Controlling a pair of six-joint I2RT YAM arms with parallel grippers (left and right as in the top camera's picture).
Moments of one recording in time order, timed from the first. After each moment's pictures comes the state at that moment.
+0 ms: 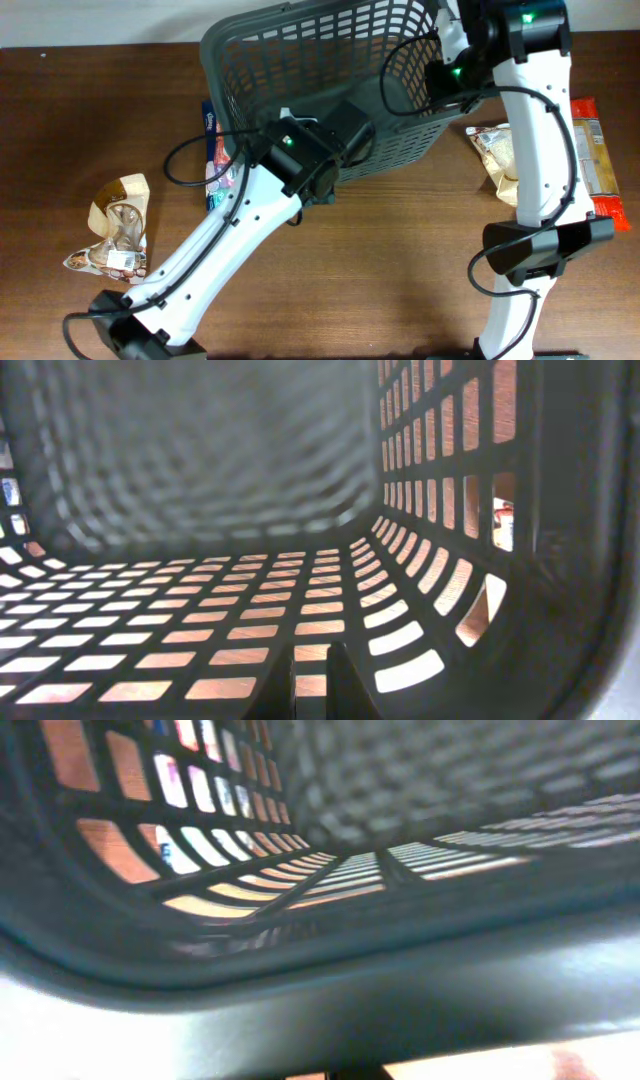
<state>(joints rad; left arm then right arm) -0.72 1.72 1.83 -1.53 -0.37 -0.75 0.17 2.12 2.53 -1.69 -0.08 -0.01</state>
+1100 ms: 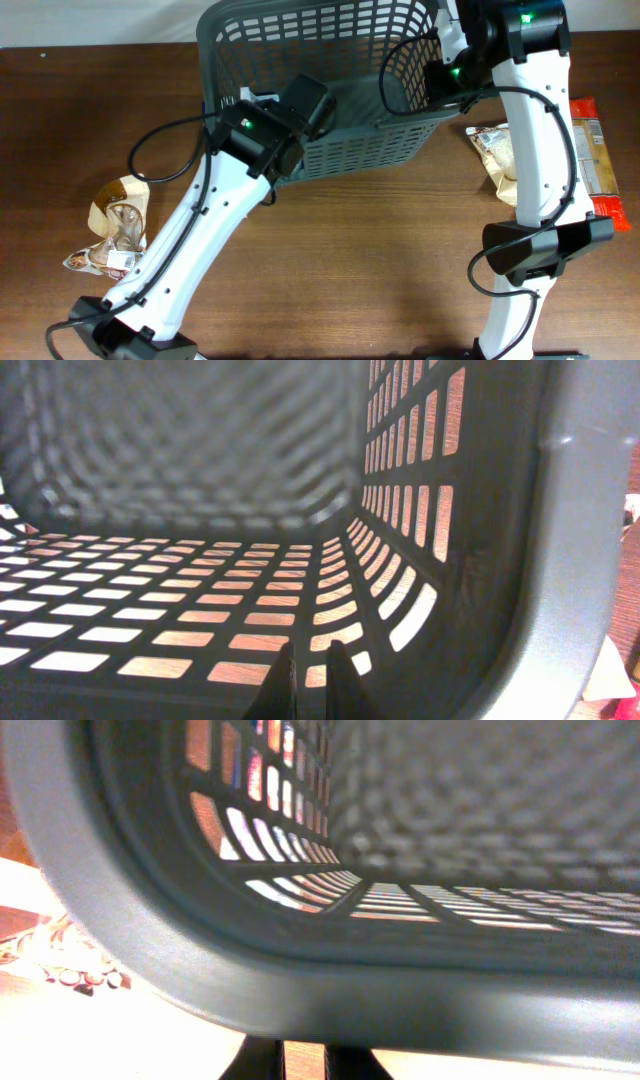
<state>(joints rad) -0.58 1.70 1.83 -1.48 -0.42 -0.72 0.17 2.12 2.53 -1.69 -0.08 0.00</state>
